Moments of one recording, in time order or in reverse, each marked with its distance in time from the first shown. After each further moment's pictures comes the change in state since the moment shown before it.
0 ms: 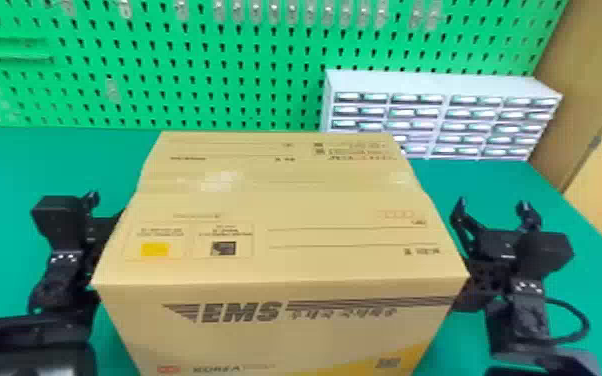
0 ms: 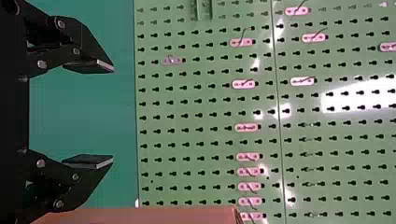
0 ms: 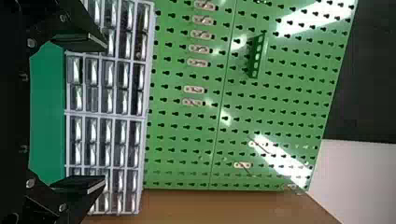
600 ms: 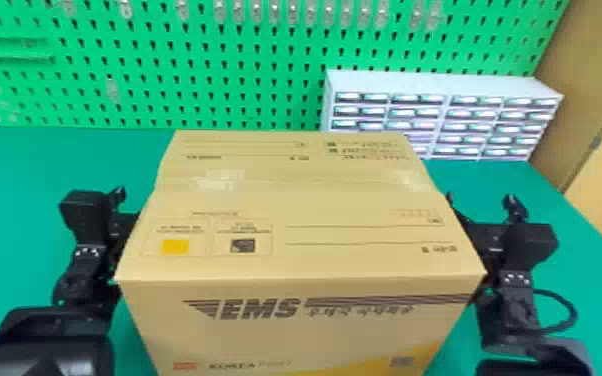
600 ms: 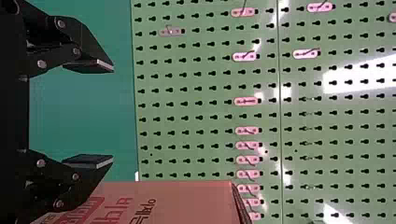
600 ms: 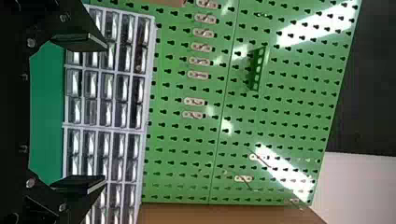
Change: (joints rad) left arm -0.022 0.000 -0.079 0.020 0.024 0.002 -0.028; right arm -0.017 -0.006 0.047 0.004 0.003 0.026 0.000
